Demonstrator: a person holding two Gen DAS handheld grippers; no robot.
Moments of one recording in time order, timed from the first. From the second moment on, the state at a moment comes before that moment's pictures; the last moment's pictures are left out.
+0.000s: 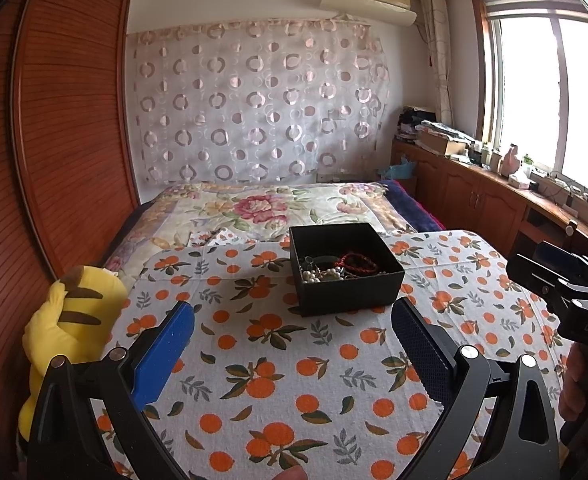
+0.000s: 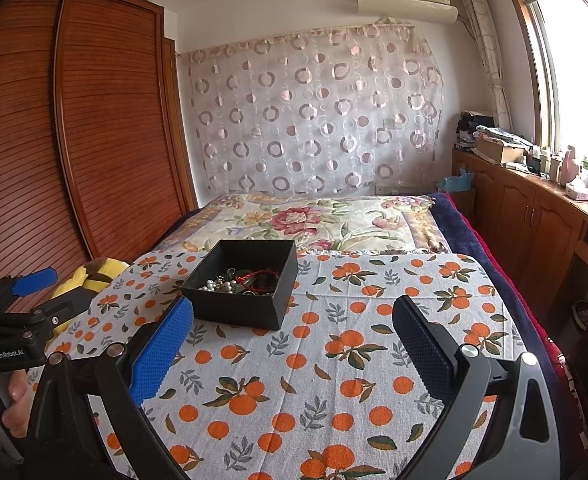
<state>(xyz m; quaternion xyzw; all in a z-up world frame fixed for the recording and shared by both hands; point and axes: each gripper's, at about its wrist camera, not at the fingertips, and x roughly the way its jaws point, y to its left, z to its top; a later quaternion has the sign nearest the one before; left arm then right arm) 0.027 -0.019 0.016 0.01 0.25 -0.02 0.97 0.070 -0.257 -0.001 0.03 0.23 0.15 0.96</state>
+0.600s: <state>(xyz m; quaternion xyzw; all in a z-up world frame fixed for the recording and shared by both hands) 0.027 -0.022 0.024 0.01 0.25 -0.02 0.97 0.067 -0.255 0.003 0.02 0.23 0.15 0.96</state>
